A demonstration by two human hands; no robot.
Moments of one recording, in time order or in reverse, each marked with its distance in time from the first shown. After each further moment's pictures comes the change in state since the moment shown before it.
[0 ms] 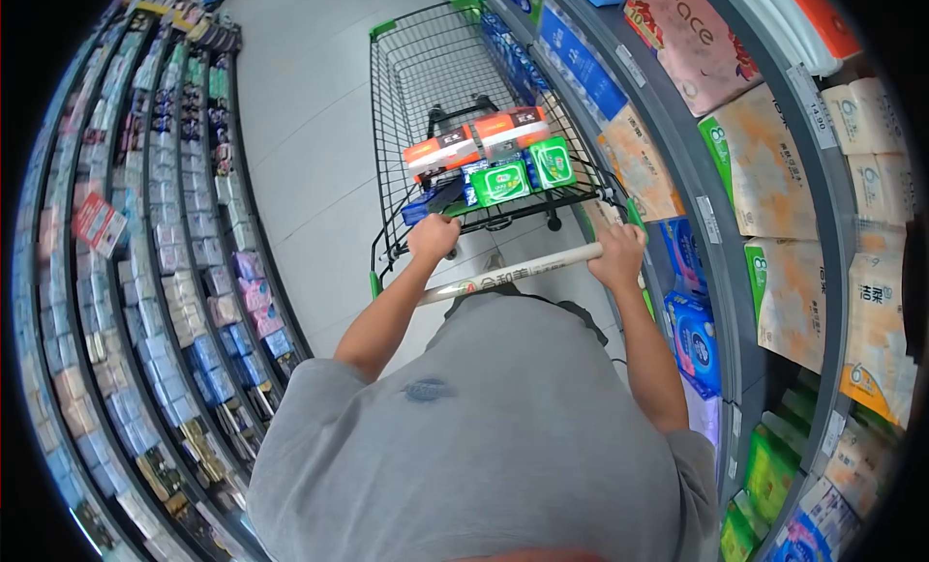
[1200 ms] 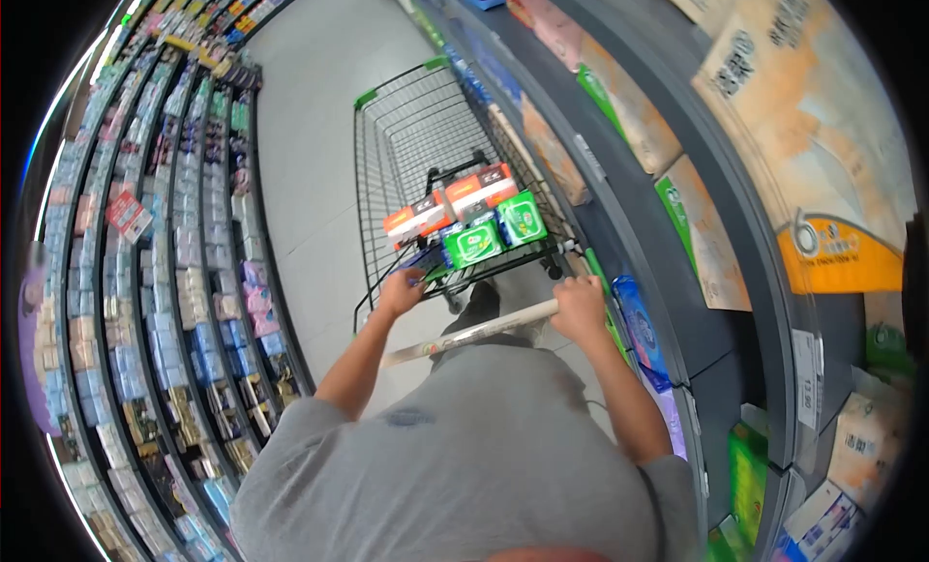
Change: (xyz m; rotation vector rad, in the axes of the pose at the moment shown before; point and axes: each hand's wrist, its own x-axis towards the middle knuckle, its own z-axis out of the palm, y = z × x) left_hand -0.191 0.047 0.117 -0.133 0.107 0.277; right_hand -0.188 0.109 -0.099 0.121 -0.083 -0.088
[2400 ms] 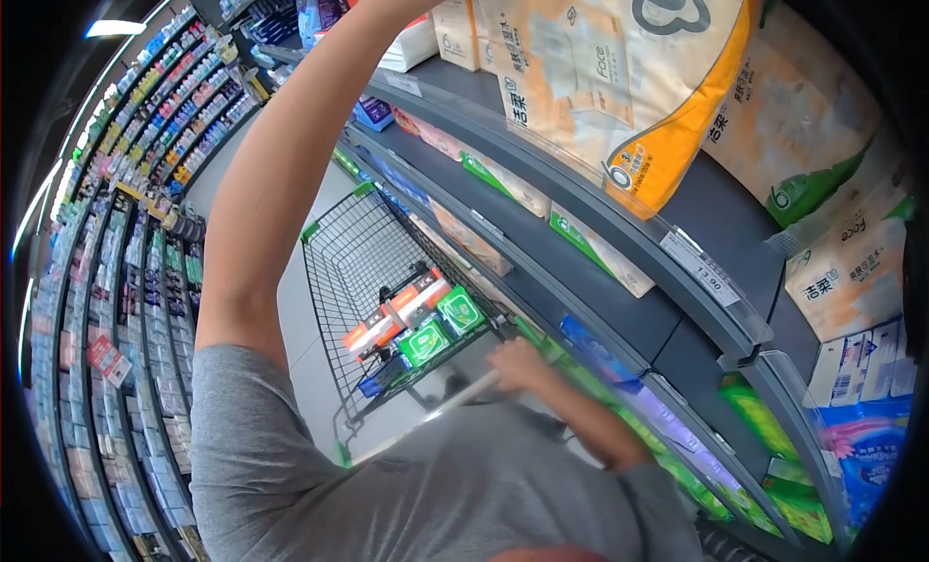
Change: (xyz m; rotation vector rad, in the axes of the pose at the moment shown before) left_hand -0.011 0.563 -0.300 -0.367 0.389 1.388; right_hand -0.023 -0.022 -0.001 -0.073 -0.399 -0.001
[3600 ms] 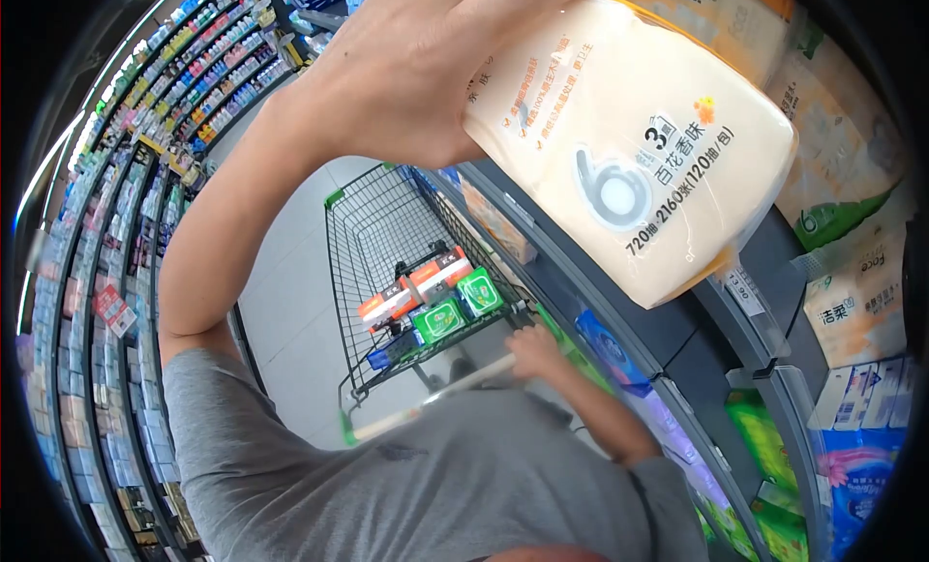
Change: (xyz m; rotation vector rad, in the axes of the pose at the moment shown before) left_hand -0.104 0.061 -0.069 0.480 -0.300 0.732; right_hand 0.004 0.000 0.001 0.007 -0.022 0.008
